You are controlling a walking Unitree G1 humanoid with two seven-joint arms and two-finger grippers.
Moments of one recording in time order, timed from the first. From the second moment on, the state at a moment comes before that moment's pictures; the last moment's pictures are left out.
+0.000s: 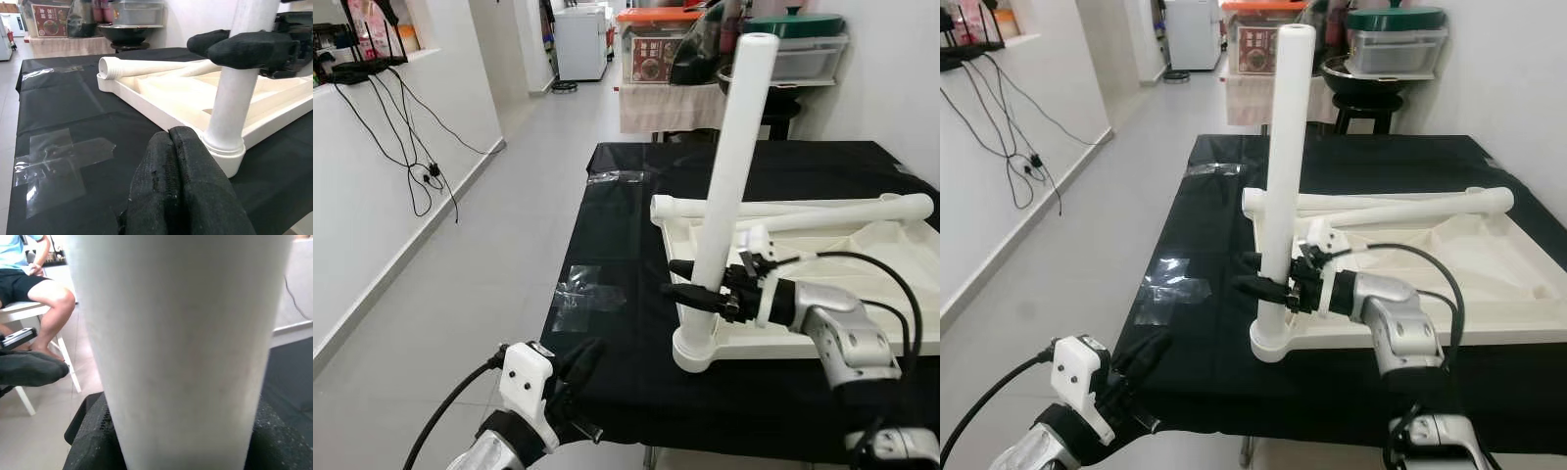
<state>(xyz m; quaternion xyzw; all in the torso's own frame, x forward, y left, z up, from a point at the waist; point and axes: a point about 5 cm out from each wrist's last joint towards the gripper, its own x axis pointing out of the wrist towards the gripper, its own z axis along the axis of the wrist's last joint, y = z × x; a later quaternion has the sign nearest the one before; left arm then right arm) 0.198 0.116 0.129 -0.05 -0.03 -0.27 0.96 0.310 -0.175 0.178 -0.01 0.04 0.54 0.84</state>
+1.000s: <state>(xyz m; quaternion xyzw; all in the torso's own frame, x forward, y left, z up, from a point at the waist) 0.208 0.126 0.126 -0.01 -0.03 -0.26 0.97 0.297 -0.096 0.148 0.00 0.05 0.36 0.93</state>
